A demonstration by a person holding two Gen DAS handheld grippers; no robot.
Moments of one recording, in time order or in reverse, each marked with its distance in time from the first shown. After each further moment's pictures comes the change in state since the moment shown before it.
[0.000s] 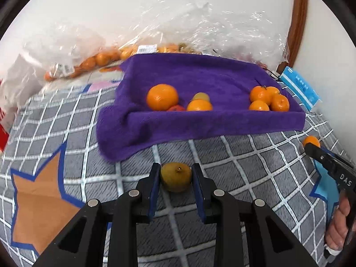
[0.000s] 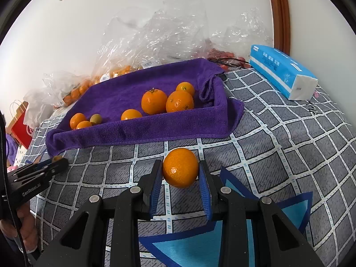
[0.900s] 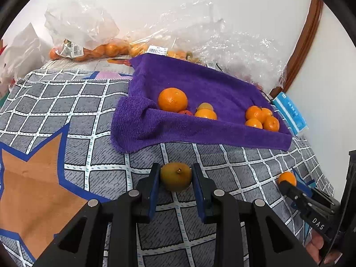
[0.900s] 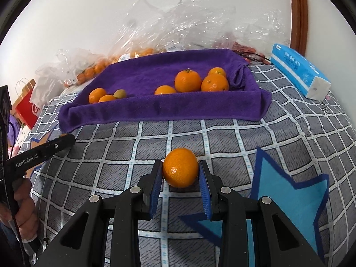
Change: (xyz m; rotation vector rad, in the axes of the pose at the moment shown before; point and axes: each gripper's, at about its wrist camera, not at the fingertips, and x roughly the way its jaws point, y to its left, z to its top) left arm -0.009 0.025 -0.008 -0.146 -0.057 -0.130; right arm -0.003 0.045 -0.022 -0.087 0.066 0.017
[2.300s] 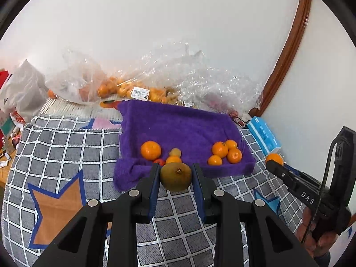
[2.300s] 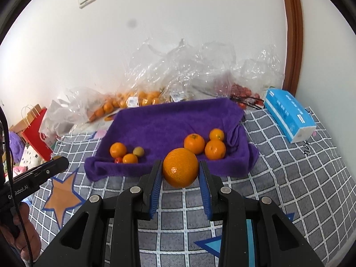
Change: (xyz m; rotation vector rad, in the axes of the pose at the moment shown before) left arm -0.085 -0.025 0.064 0.030 -0.053 -0.063; right arm -0.073 0.016 0.085 0.029 -0.106 0.003
